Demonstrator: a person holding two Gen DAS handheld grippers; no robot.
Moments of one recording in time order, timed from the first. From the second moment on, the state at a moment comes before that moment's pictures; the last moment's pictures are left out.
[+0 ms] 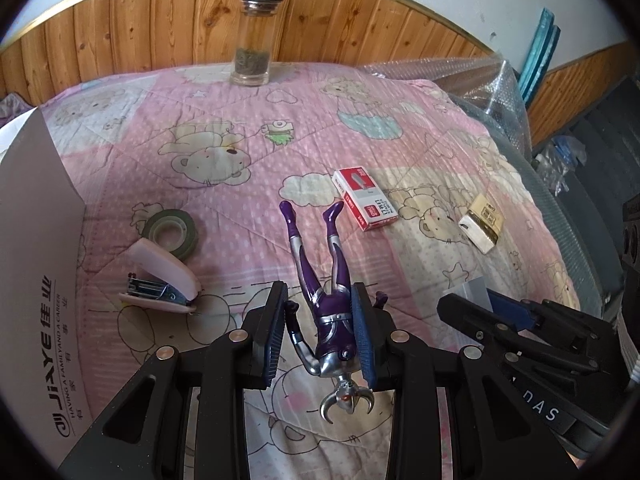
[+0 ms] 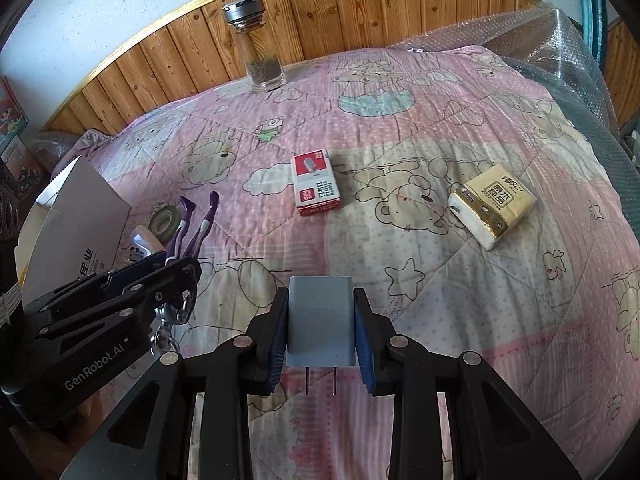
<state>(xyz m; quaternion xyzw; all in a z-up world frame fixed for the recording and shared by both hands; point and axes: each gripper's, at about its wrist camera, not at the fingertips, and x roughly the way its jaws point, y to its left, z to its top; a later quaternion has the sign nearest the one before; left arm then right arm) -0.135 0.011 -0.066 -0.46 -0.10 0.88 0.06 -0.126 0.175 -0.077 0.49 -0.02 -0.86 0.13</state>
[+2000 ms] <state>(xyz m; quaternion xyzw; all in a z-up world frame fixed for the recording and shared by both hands) -0.081 -0.068 0.012 -0.40 -0.18 0.90 0.04 -0.073 0.091 -0.010 0.42 -0.02 -0.88 0.22</state>
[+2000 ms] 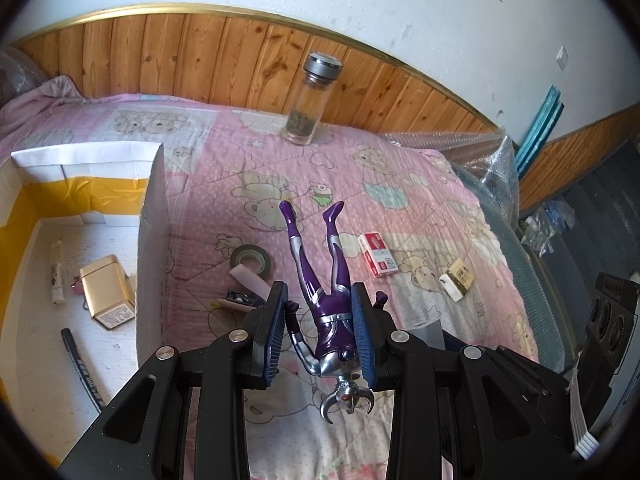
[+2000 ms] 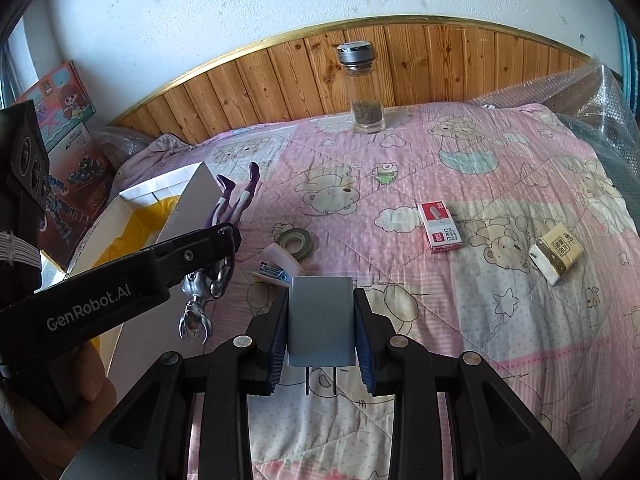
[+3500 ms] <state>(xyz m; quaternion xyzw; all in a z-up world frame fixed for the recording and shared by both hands) 0.002 -0.190 0.054 -0.34 -0.27 0.90 0.02 -0.011 -0.013 0.040 0.35 0.03 -0.89 0.29</state>
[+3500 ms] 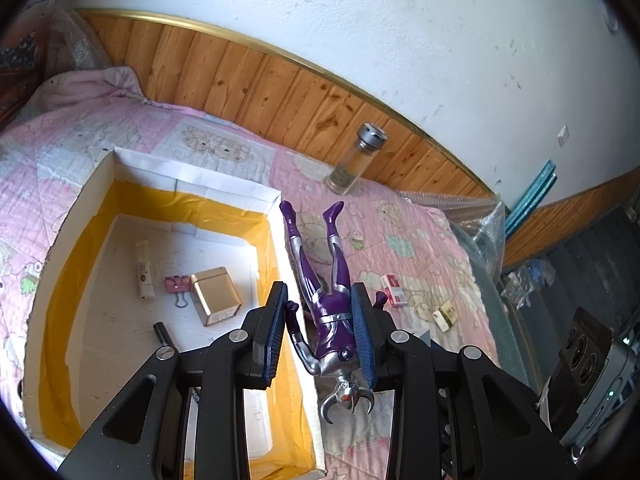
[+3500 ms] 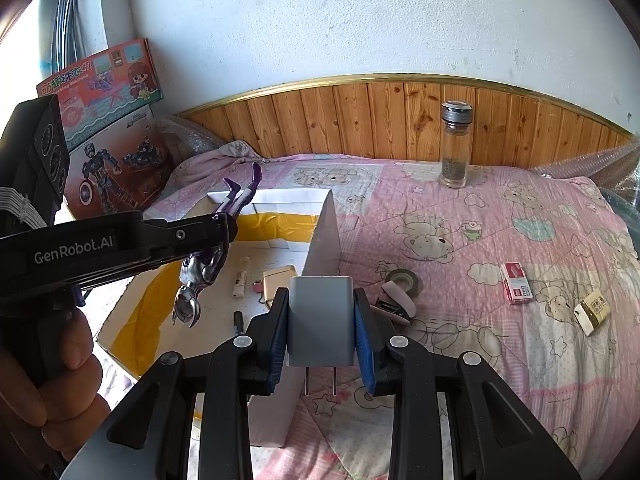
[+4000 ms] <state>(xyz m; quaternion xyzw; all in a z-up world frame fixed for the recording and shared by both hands) 0.012 -0.242 0.043 -0.35 -0.32 0.88 -0.02 0.000 -0.051 0.055 0.34 0.05 -0.88 0.32</state>
